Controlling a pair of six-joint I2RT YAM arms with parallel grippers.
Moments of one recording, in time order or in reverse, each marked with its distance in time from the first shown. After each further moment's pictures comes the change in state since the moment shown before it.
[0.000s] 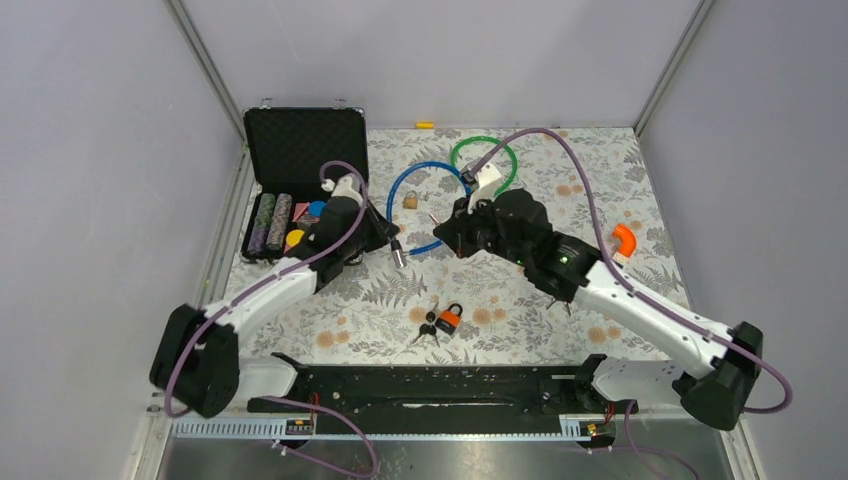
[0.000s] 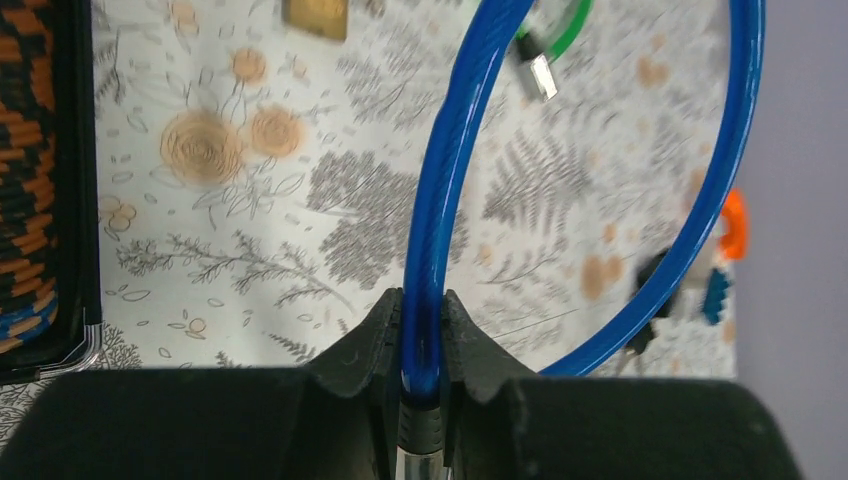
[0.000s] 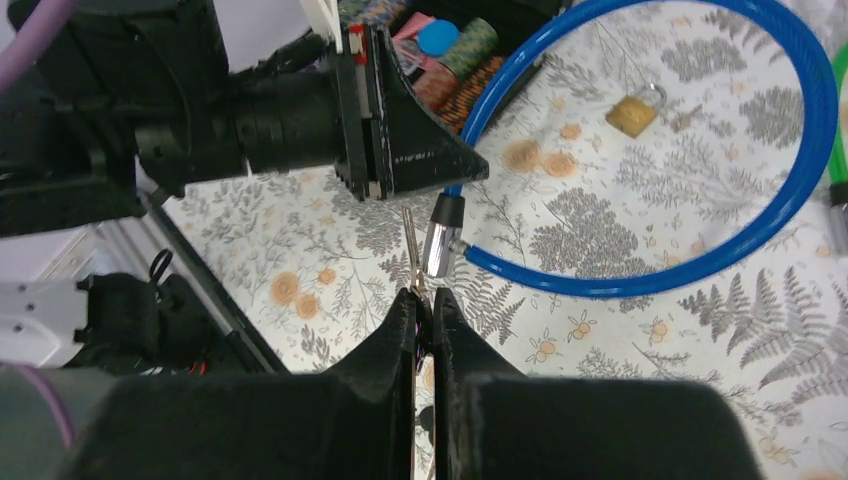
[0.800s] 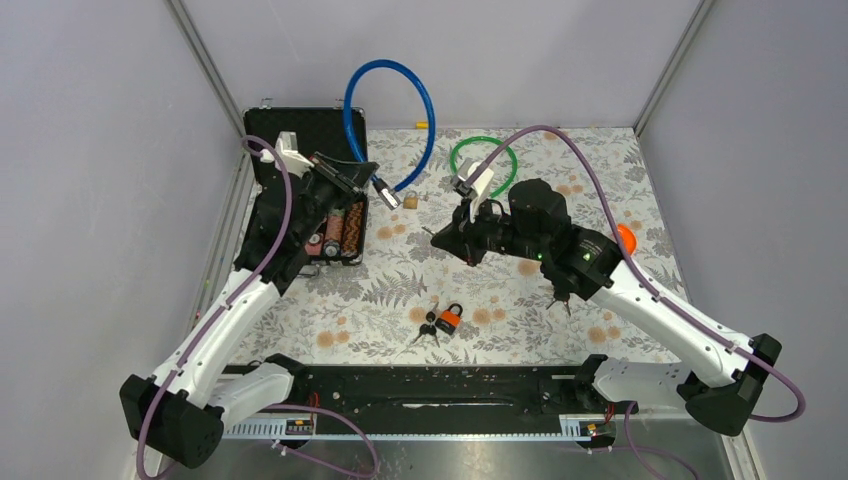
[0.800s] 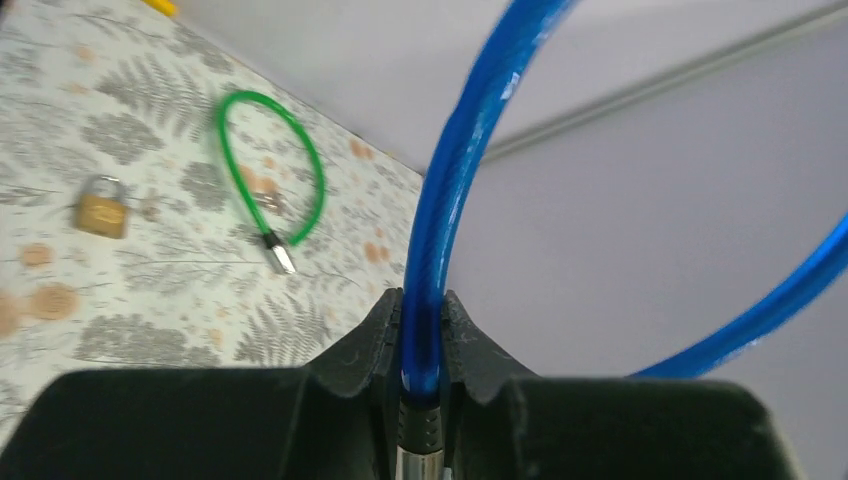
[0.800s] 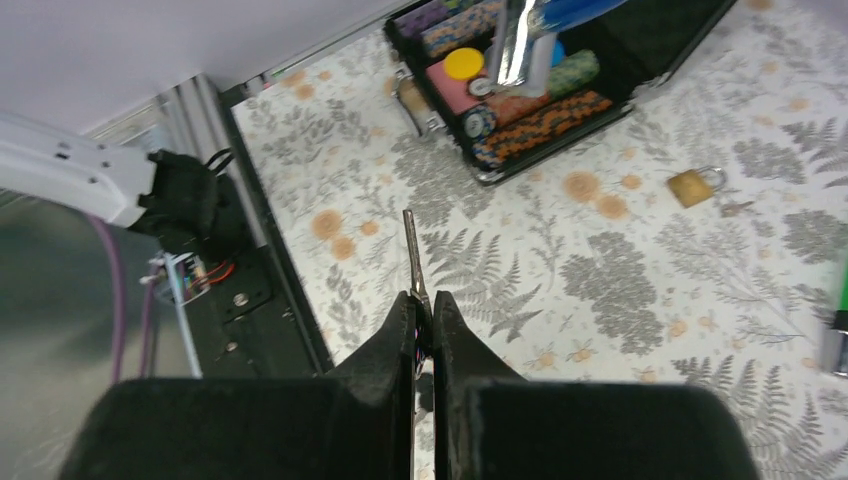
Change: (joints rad) left arm 0.060 -0.218 0.223 -0.001 0.054 -0.270; right arm 0.002 -0.019 0.108 -0.124 -0.219 -0.234
